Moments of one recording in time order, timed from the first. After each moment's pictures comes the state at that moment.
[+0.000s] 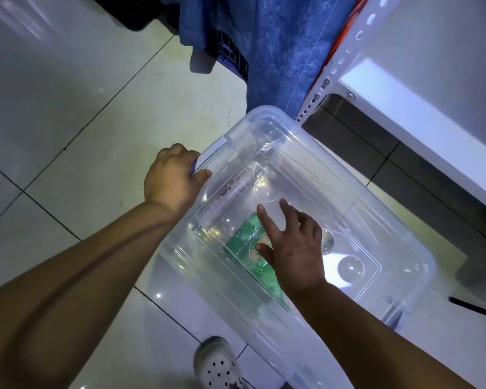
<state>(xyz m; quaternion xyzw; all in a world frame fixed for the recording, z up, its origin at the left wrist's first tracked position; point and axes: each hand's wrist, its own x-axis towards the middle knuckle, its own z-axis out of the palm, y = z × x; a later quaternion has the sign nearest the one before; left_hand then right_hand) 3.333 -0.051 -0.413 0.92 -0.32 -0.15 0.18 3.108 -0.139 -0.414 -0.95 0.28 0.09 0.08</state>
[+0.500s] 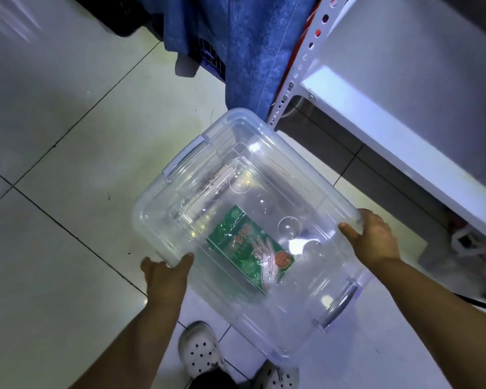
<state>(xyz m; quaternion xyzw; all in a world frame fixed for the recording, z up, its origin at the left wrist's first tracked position) 3.167 0.027 -0.394 0.80 0.27 -0.38 0.38 2.979 -0.270 -0.382 -0.80 0.53 0.17 0.21</state>
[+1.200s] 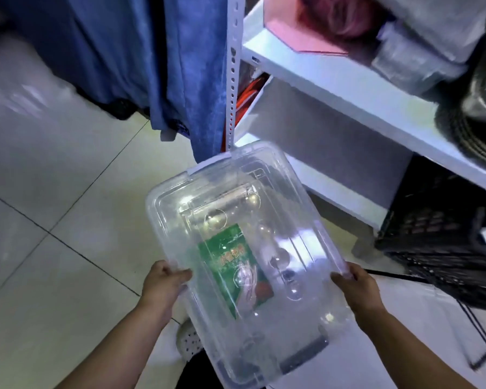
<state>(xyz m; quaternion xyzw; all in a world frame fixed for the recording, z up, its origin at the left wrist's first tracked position) 3.102 -0.001 -0.159 0.76 0.17 -0.42 0.46 2.830 -0.223 -0.160 -0.54 0.70 -0.01 0.47</state>
